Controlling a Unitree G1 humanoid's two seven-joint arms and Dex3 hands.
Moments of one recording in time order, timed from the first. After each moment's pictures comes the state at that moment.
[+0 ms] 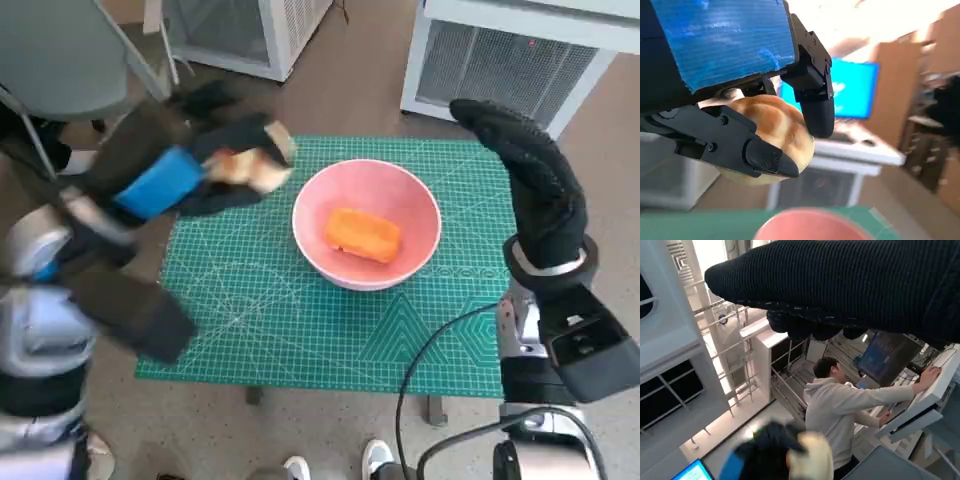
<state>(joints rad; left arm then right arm) -0.79 0.57 -0.11 -0.05 0.34 -0.20 -0.44 -0.73 -0.22 -0.11 0.59 0.27 -1.03 0.46</state>
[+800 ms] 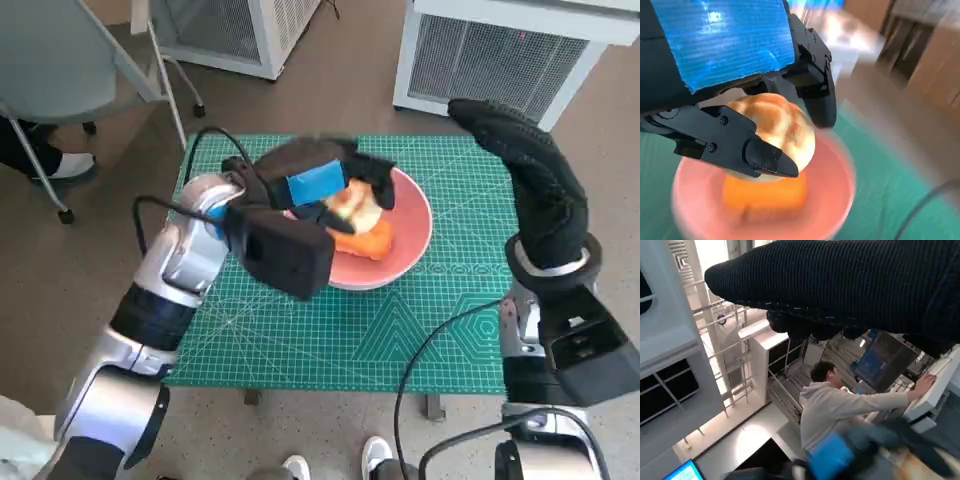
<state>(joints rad) -0.98 0.36 -0.37 0.49 0.39 -0.12 -0.69 -0.72 -0.23 -0.12 0.55 0.24 -1.03 0.44</state>
